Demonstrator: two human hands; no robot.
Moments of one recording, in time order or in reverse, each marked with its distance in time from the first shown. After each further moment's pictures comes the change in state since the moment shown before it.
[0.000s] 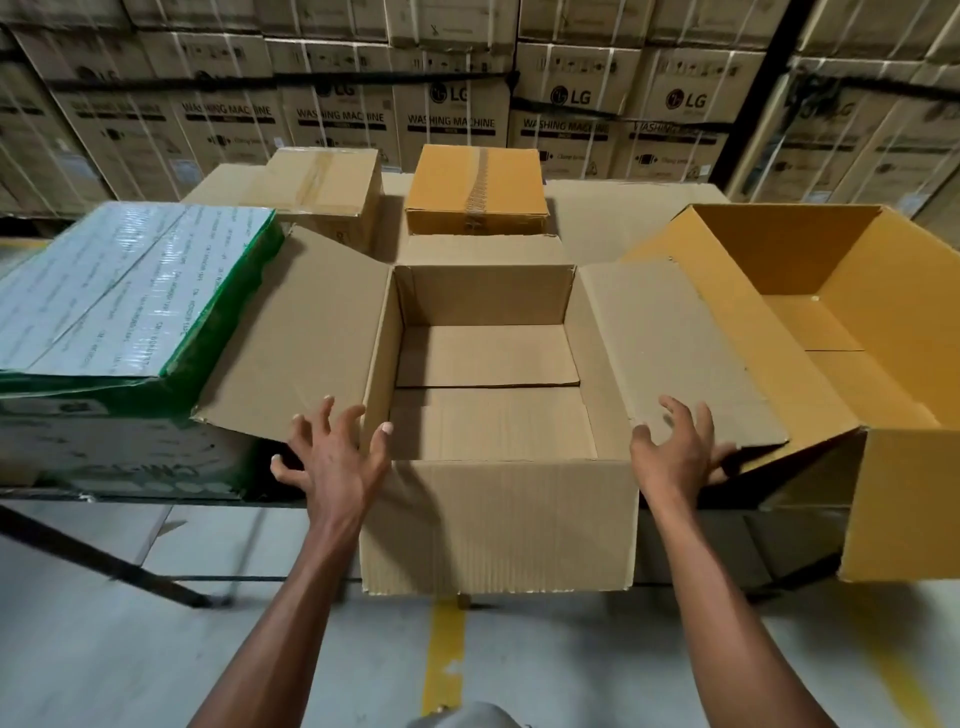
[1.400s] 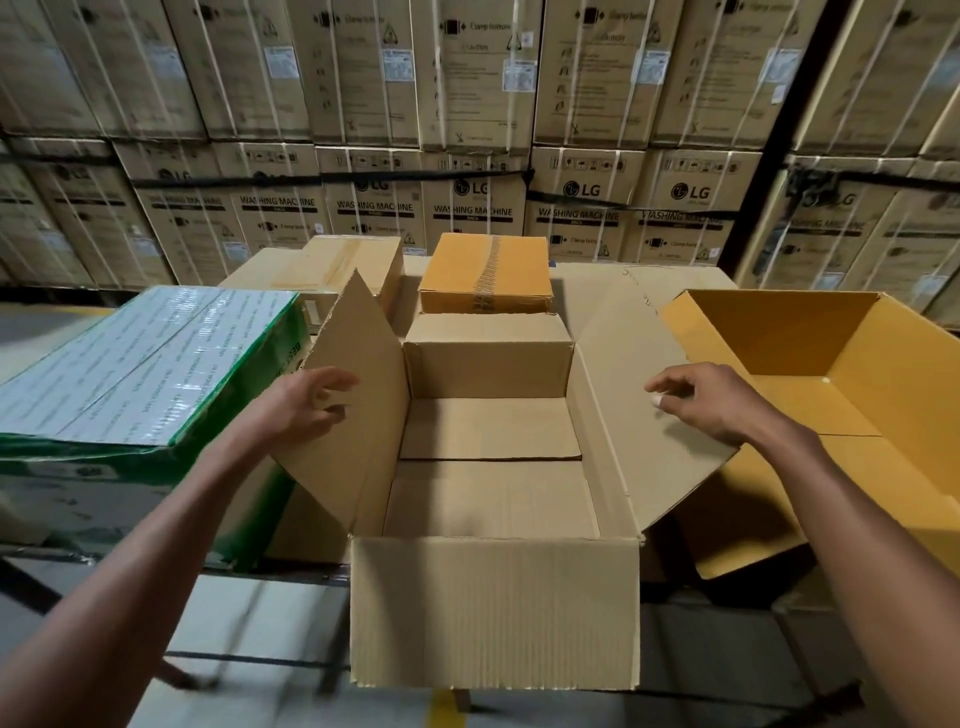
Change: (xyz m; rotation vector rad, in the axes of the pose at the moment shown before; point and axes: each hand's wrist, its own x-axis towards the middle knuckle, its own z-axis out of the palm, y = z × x) left_hand 0.112 0.076 -0.123 0.122 -0.352 0.373; right_hand 0.150 -0.106 -0.108 -0.228 -0.546 -0.495
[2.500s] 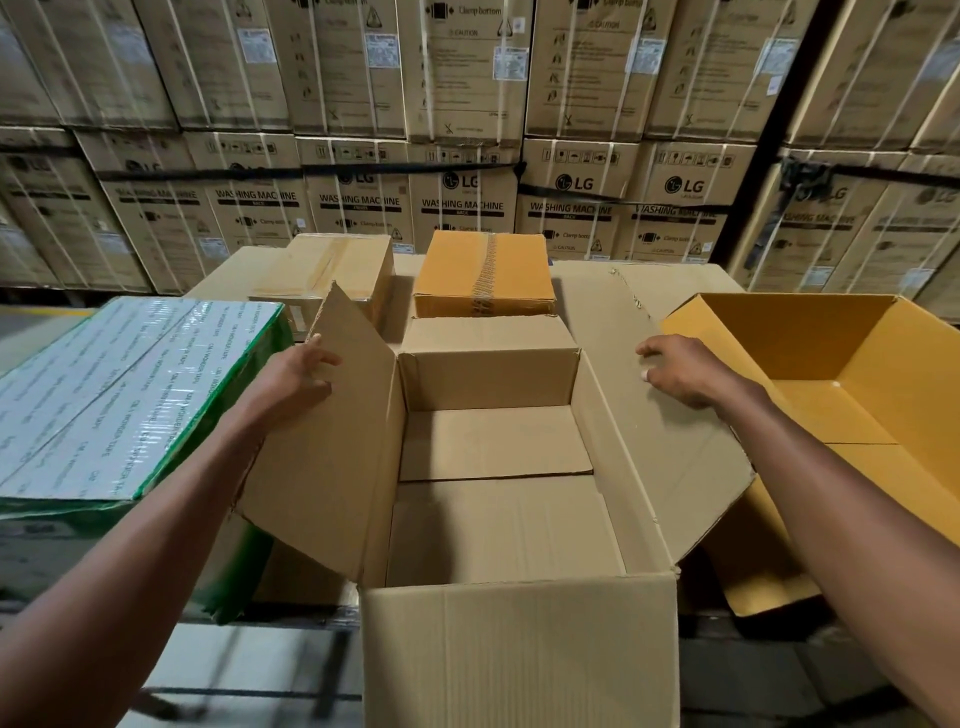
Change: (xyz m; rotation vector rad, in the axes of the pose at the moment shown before) left_hand 0.115 -0.057 -0.003 -0.004 0.082 -0.096; right_hand 0.109 -0.031 0.026 -0.119 0.030 0.129
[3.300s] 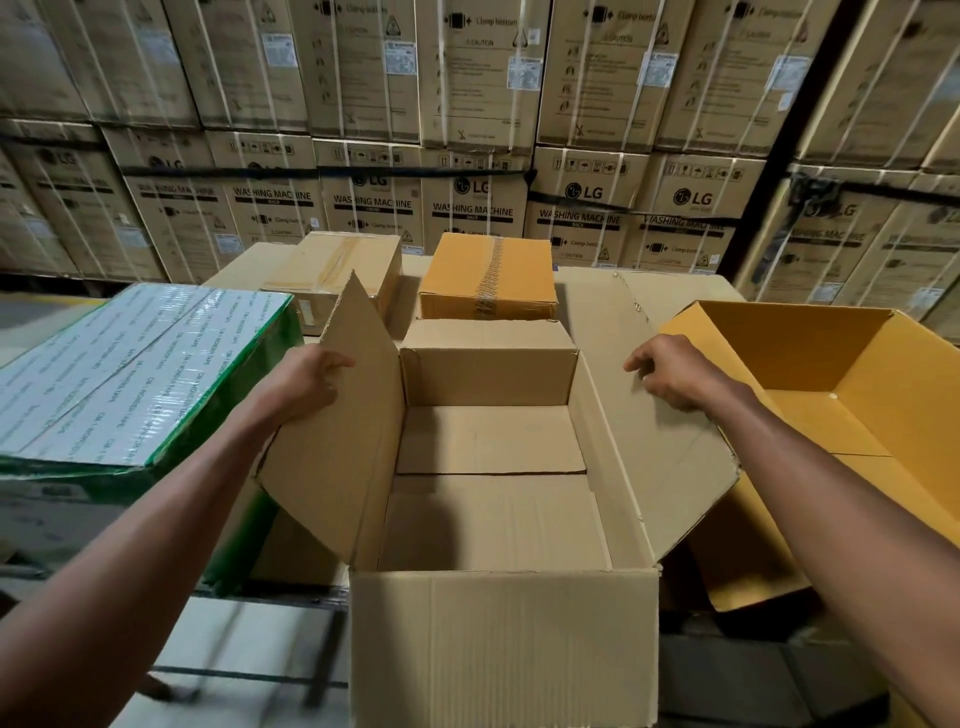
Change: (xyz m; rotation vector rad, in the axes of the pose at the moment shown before) left_hand -0.035 0.026 0.001 0.058 -0.001 0.030; right_hand -0.013 -0.001 -0.005 -0.070 0.016 -0.113
